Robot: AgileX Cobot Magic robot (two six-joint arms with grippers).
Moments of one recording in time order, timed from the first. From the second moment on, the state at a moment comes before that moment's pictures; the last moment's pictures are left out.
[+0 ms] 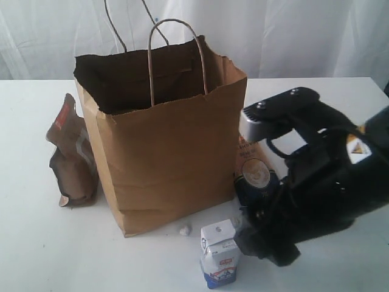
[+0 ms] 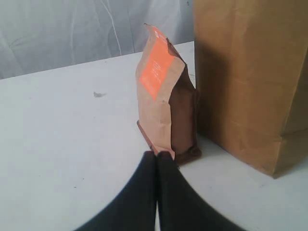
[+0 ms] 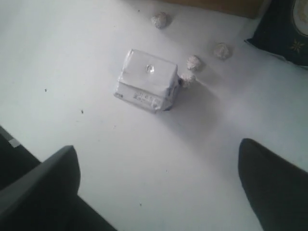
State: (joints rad) left arm -0.29 0.00 0.02 -0.03 0.23 0.10; right arm 0.71 1.16 -0.90 0.17 0.95 -0.06
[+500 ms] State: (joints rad) left arm -0.29 0.00 0.02 -0.03 0.23 0.10; right arm 0.78 1.48 -0.98 0.08 0.81 0.07
